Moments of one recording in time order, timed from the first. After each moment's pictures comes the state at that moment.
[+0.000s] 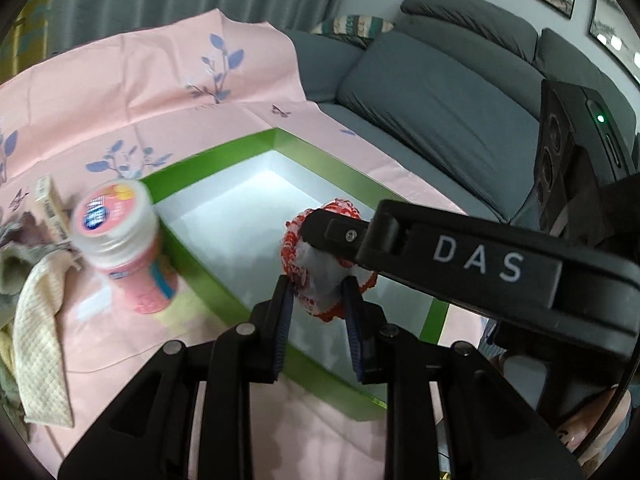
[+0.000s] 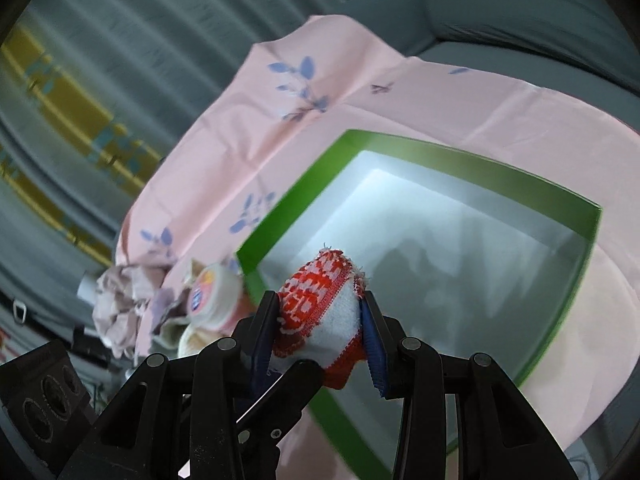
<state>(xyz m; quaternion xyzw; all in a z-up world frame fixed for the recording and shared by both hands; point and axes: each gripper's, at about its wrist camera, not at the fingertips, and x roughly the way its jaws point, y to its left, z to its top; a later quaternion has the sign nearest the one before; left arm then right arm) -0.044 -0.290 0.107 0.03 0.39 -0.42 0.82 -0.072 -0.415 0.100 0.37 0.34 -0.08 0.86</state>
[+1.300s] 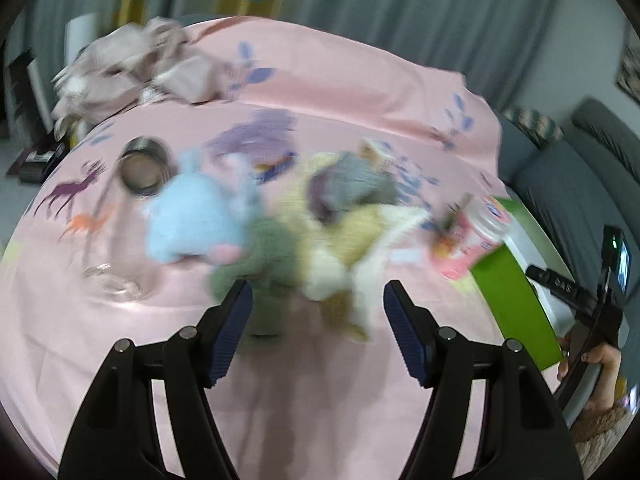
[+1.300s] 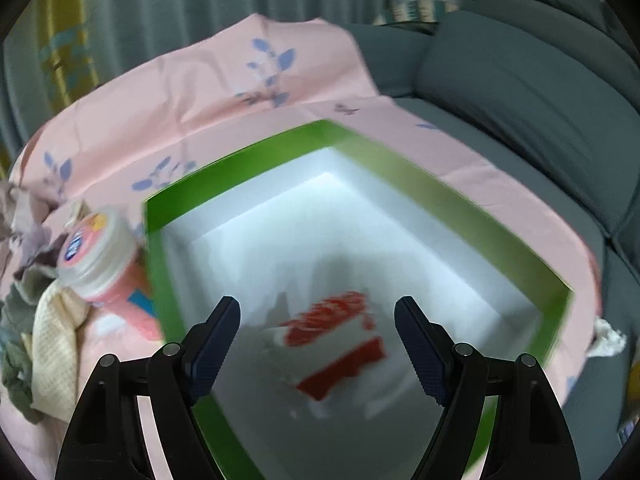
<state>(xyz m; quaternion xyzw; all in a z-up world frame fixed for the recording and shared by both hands) -0.027 -0.011 0.083 -0.11 0.38 -0.13 0.91 -0.035 -0.367 0.077 0.12 0.39 -0.22 0.89</state>
